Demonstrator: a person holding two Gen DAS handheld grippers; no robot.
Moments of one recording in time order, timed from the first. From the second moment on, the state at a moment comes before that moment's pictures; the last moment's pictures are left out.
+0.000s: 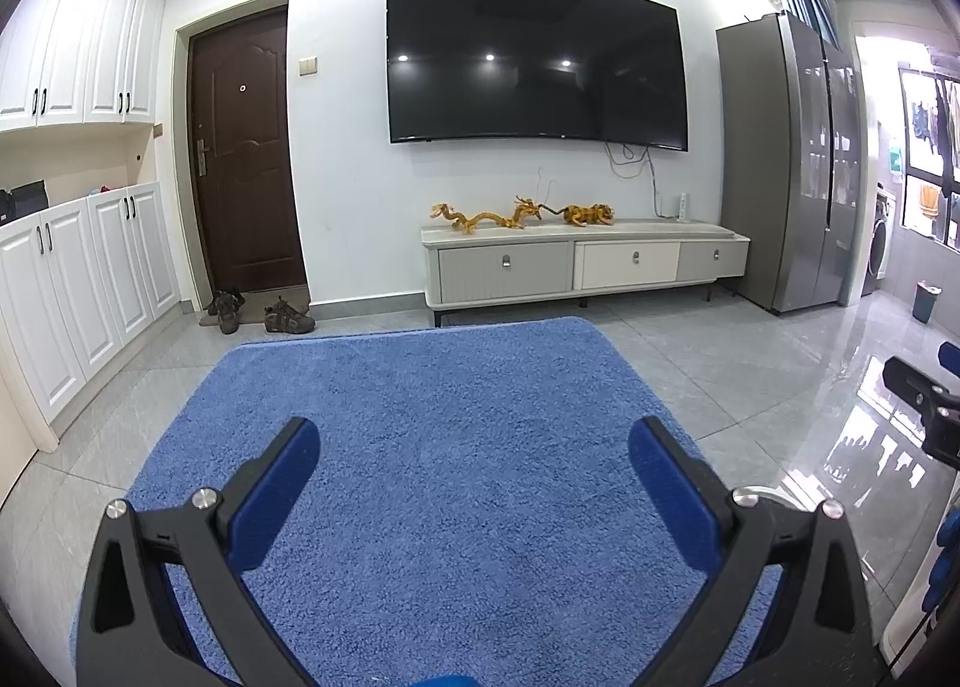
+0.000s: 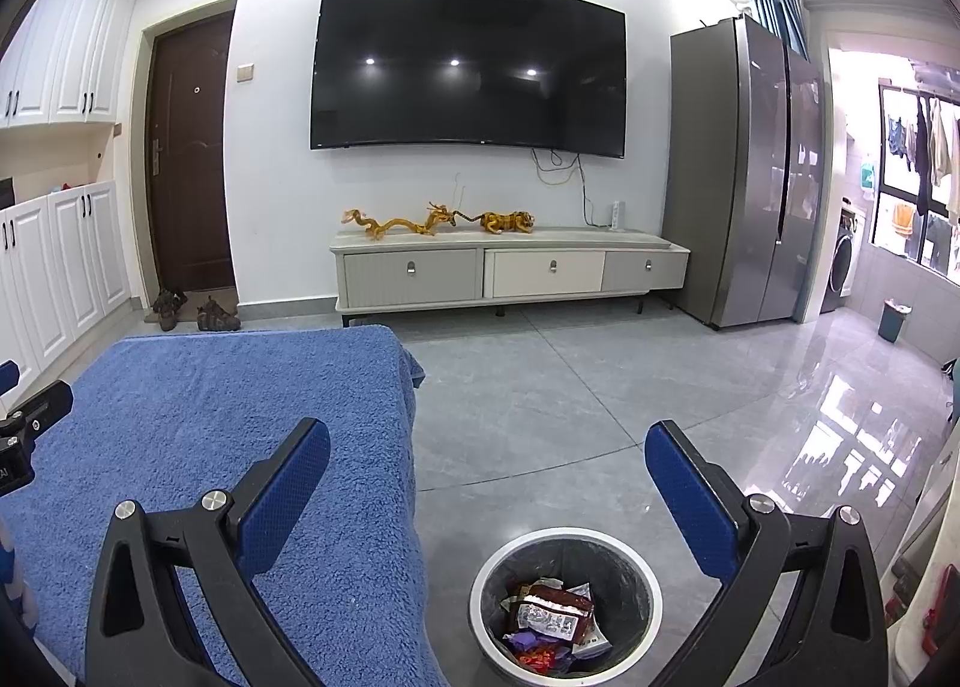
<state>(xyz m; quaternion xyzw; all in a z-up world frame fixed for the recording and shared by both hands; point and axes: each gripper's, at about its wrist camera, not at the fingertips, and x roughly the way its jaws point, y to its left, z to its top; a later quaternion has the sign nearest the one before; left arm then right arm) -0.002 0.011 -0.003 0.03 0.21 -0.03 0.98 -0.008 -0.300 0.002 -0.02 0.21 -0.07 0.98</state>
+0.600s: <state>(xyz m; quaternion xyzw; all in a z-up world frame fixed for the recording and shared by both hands) 0.004 0.007 -0.005 0.03 0.21 -0.02 0.98 -0.003 -0.300 0.005 -0.02 0.20 -0.08 0.98</state>
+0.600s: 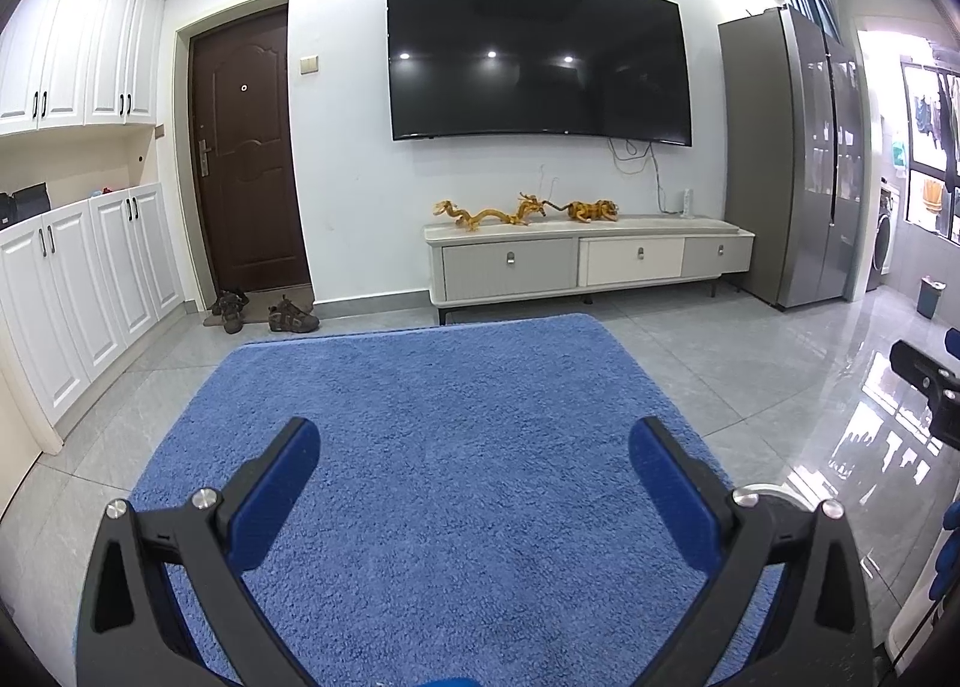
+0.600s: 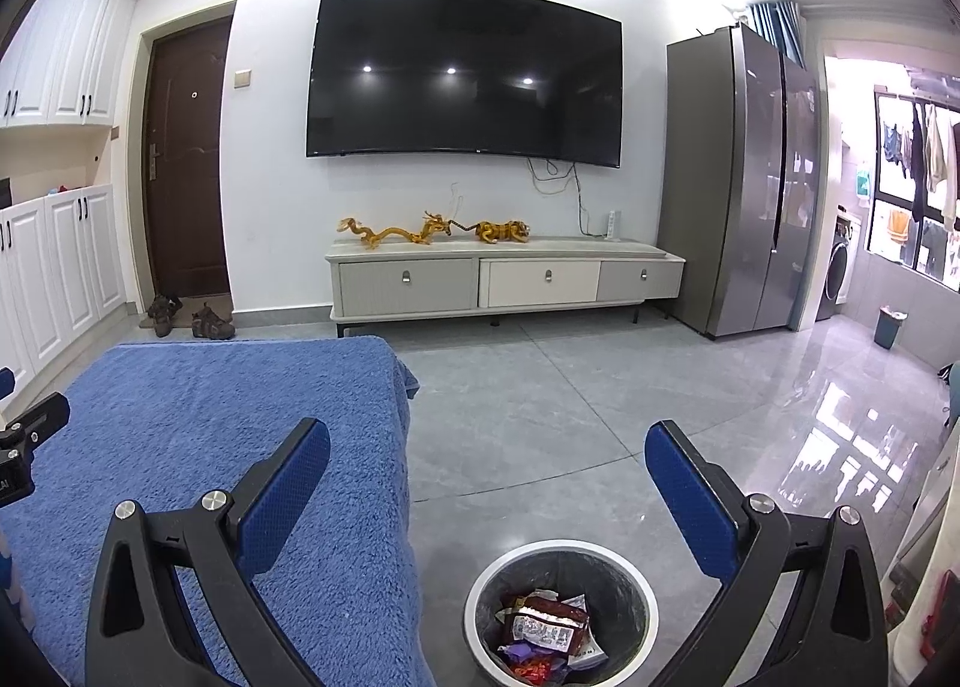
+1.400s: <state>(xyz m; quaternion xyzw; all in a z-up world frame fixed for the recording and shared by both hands) 0.009 0.007 -0.012 0.04 0.21 -0.02 0.98 0.009 -0.302 -0.003 -0.02 0.21 -0.07 0.97</state>
